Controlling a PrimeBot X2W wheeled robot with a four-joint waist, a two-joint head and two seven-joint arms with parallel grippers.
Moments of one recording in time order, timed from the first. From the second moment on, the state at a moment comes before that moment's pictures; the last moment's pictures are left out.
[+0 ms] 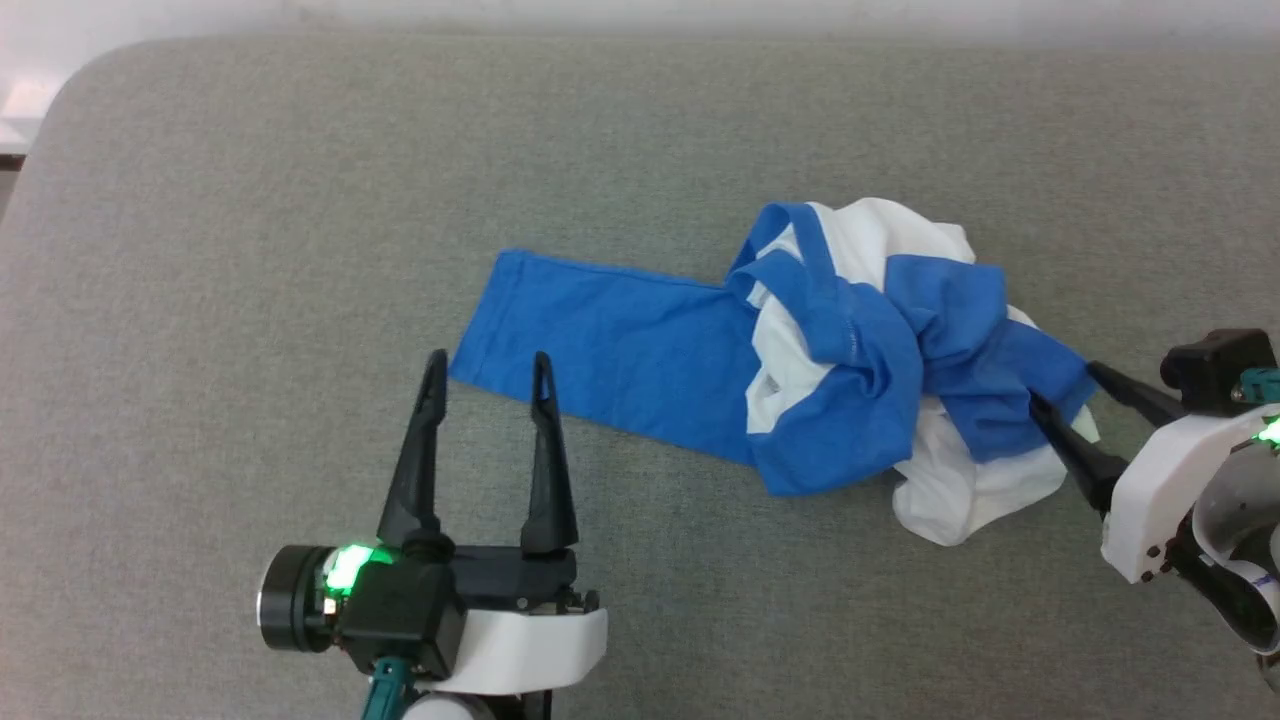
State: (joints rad) left arm -0.05 0.11 -0.39 -0.26 -0.09 0.37 -0.26; right arm -0.32 -0.58 0.35 0.21 0.58 0.13 0.20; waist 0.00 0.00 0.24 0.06
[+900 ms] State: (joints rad) left arm -0.04 0.07 -0.33 -0.23 -0.09 0.29 -0.26; right arm -0.48 -0.67 0.10 0.31 0.69 0.13 -0.03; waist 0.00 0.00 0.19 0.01
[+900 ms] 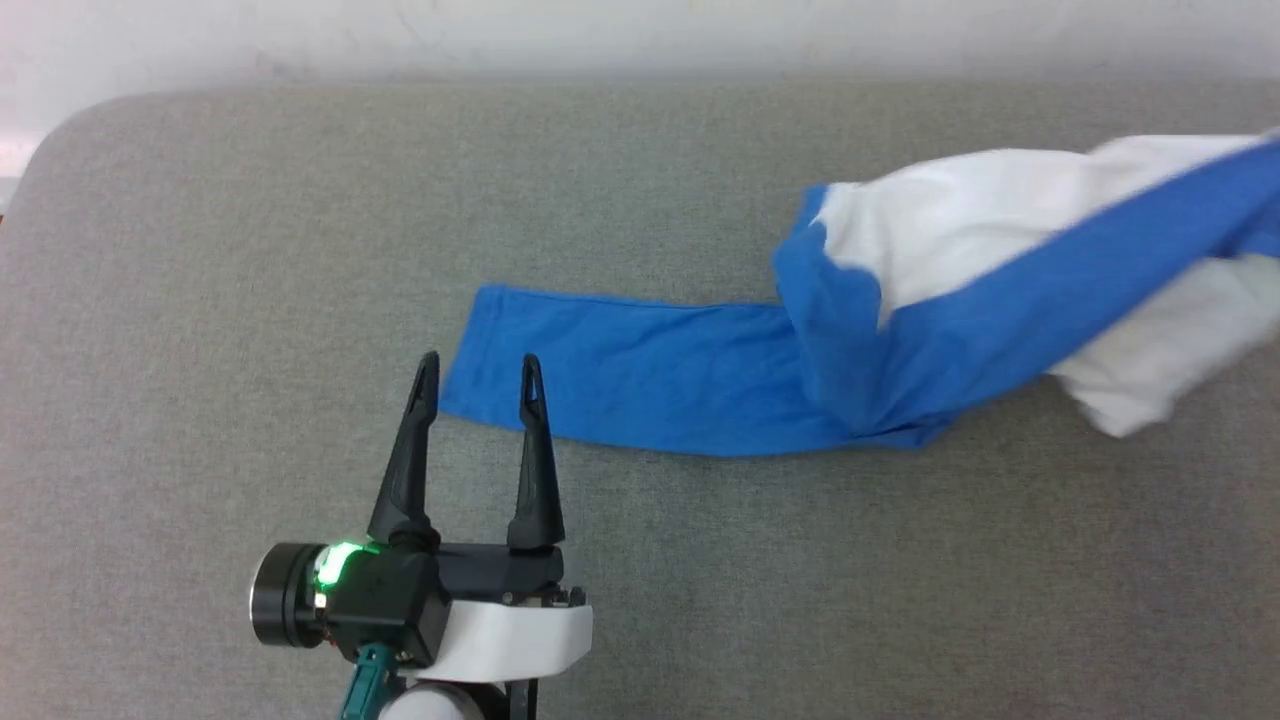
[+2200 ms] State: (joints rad) left arm -0.01 0.06 -0.35 -0.22 -0.05 0.26 -0.26; right arm -0.33 -0.74 0.20 0.26 0.65 0.13 0.31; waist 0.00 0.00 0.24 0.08
